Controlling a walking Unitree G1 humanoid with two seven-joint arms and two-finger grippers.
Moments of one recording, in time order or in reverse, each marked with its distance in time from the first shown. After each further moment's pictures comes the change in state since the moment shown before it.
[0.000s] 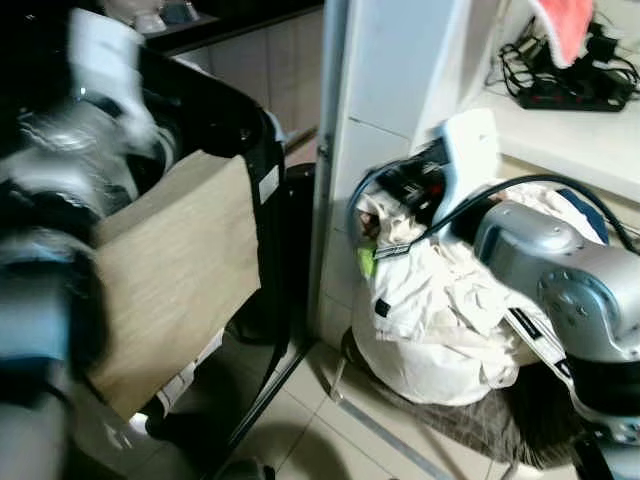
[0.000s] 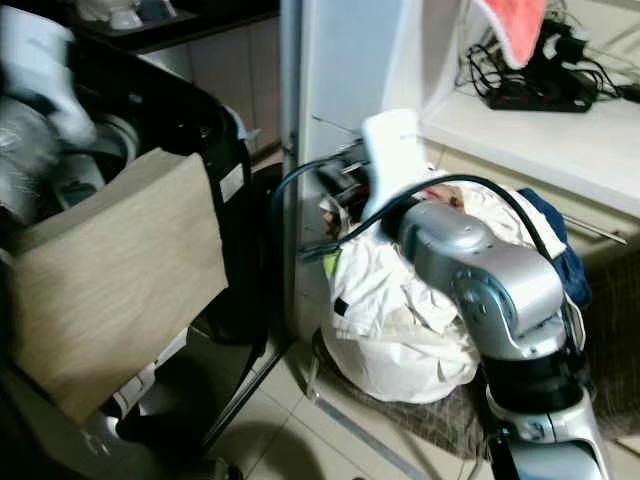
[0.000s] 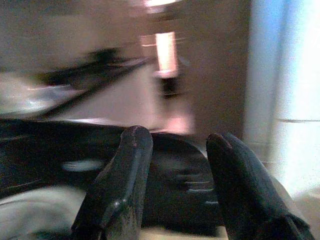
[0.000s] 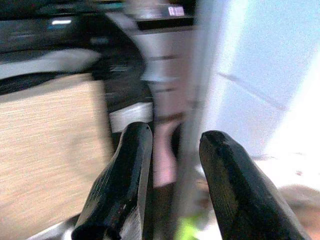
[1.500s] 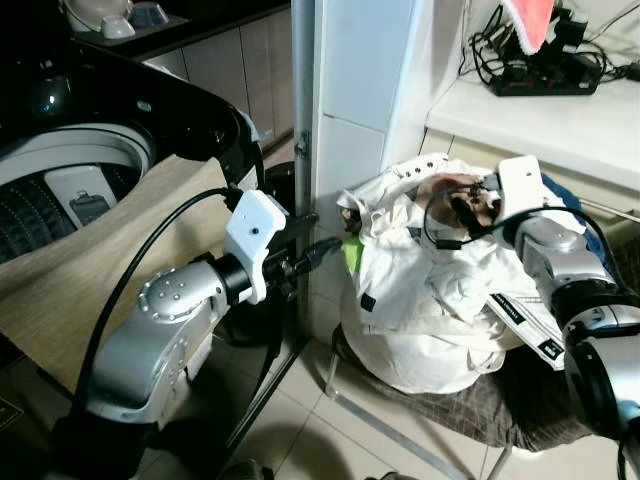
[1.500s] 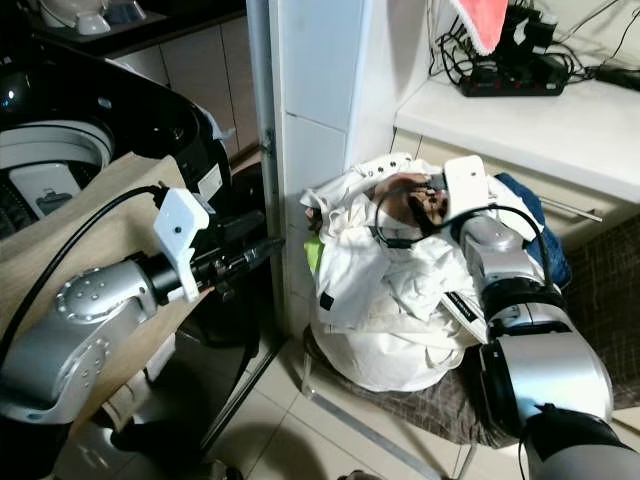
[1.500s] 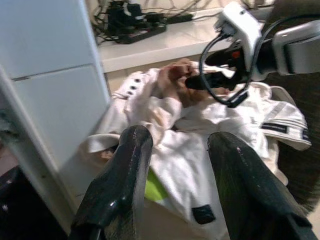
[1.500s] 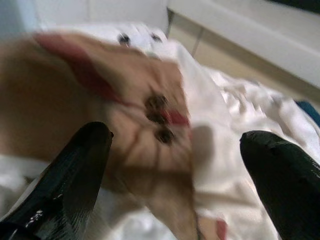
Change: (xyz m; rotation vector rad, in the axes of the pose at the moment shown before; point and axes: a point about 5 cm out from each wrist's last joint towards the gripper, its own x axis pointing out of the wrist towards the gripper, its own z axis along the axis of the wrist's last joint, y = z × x) left arm -0.082 -0.165 -0.043 -0.022 0.069 -0.509; right arm 0.028 -0.132 -0.097 -0.130 0.261 -0.387
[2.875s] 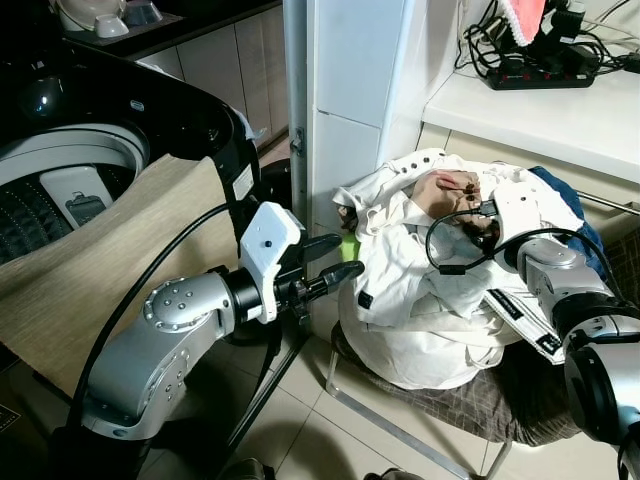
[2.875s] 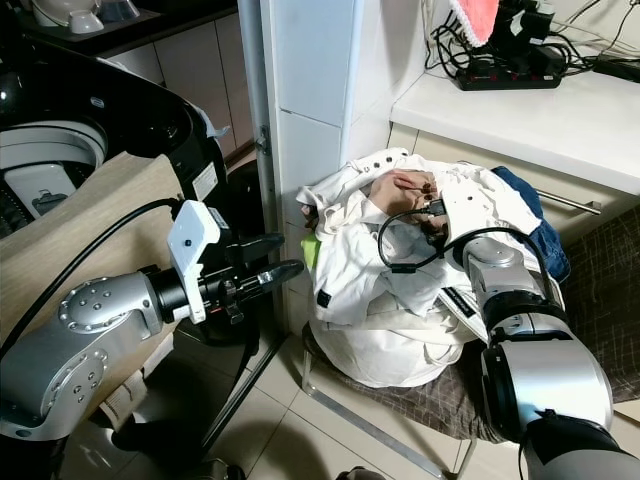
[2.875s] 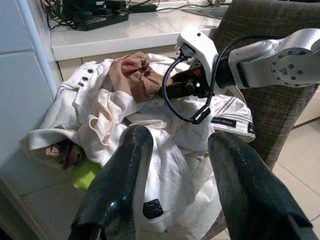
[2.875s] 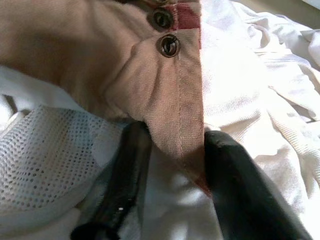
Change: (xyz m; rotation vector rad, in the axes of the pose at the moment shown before) left arm 0.001 -0.020 0.004 -0.085 0.019 -0.109; right arm -0.003 0.002 -0.026 -0.013 0.100 0.046
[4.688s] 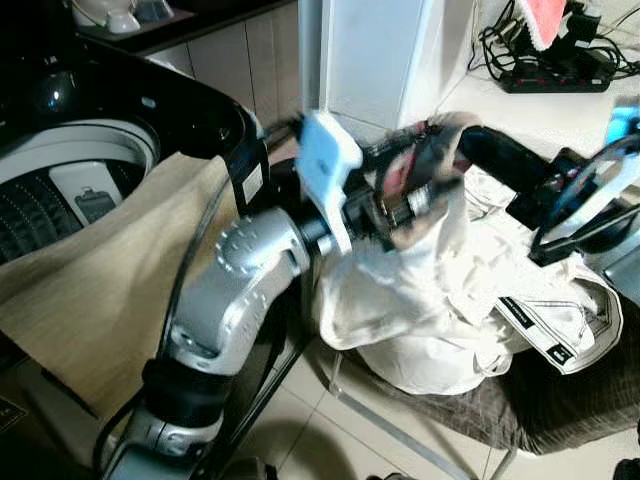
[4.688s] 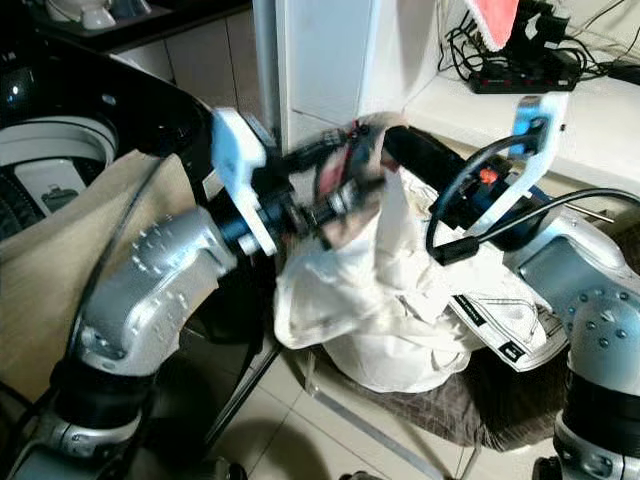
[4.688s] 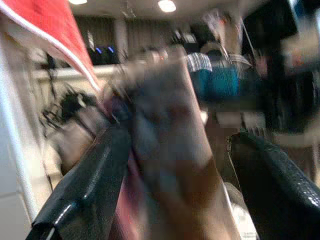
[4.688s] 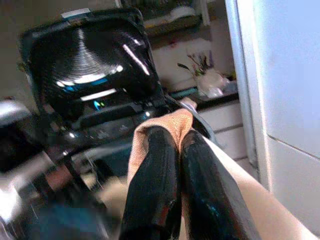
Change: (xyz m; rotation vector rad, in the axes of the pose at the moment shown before) left arm 0.063 -0.015 0.062 0.094 -0.351 -0.106; right arm -0.159 0.035 0.110 0.366 -0.673 0.821
